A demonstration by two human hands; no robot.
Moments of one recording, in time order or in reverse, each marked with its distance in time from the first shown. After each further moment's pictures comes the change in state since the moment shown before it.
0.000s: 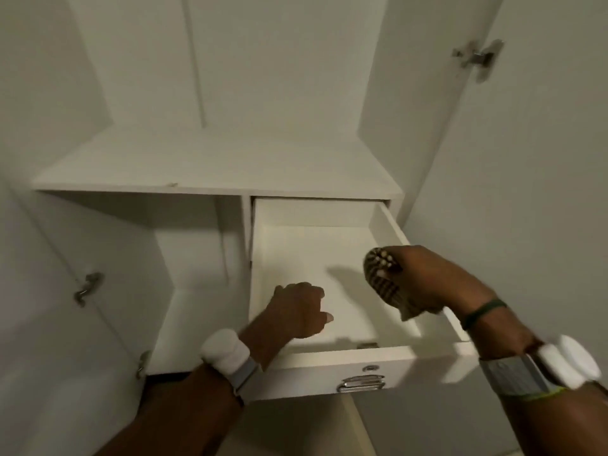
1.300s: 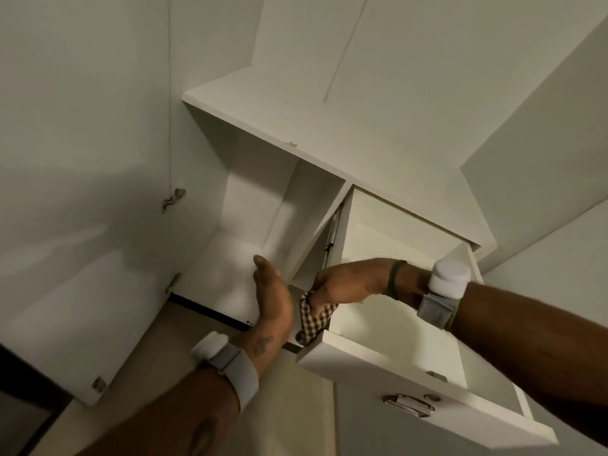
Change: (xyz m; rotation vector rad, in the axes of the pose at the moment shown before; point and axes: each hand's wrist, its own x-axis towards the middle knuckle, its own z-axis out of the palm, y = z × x) left_hand -0.081 -0.117 0.049 -2.031 0.933 -0.701; right_hand 0.039 -0.253 0.105 -0.457 -0.898 -0.409
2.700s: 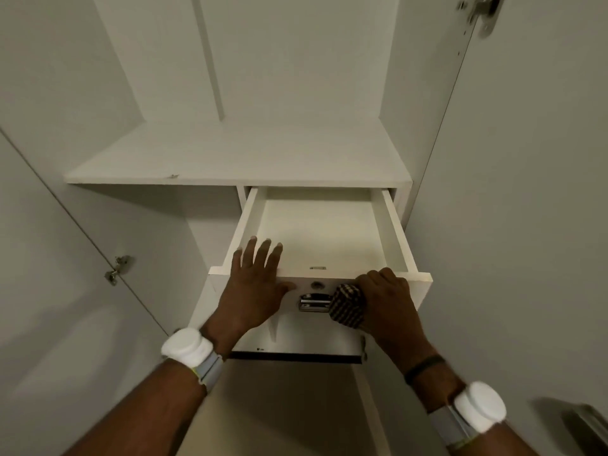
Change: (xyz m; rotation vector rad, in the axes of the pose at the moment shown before) left_hand -0.010 -0.076 0.127 1.963 -0.315 1.301; right_hand -0.040 0.276 0.194 0.107 1.385 0.119
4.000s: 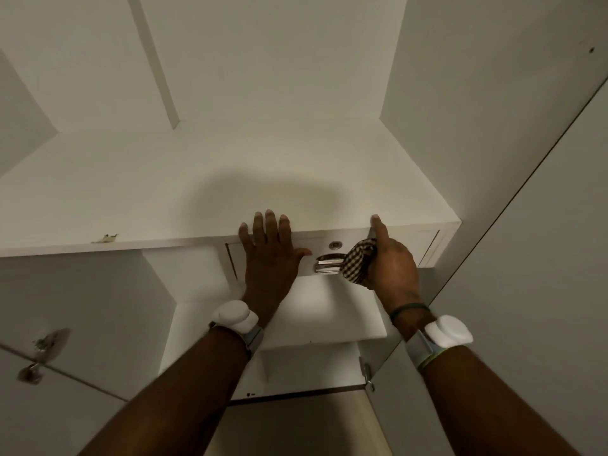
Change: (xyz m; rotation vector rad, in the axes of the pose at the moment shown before) left_hand 0.271 -0.070 0.102 -0.021 0.217 -0.031; right_hand 0.262 0.069 0.113 0.072 0.059 0.428
